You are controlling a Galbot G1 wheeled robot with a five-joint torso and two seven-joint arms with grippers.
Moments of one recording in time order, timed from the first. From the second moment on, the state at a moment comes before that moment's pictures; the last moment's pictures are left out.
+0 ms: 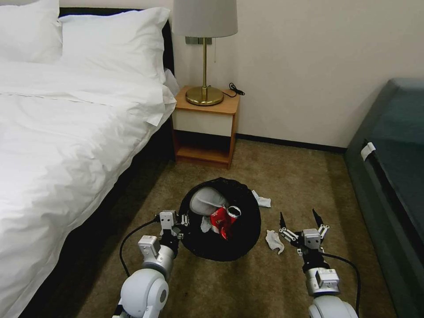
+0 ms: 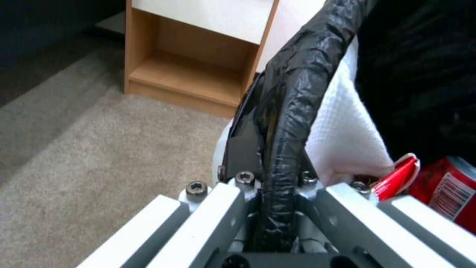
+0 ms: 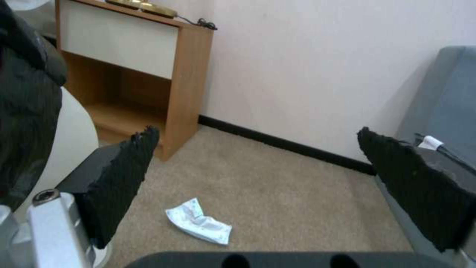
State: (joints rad) left arm 1.43 -1.44 -0.33 -2.02 -0.32 0.23 -0.04; right arm -1.58 1.38 0.56 1.90 -0.05 0.22 0.11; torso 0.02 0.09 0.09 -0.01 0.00
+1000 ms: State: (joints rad) left arm 1.46 -1.45 -0.33 -2.04 -0.31 0.23 -0.04; right arm -1.57 1.37 0.49 1.85 -0.08 0.26 0.14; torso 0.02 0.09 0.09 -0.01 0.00
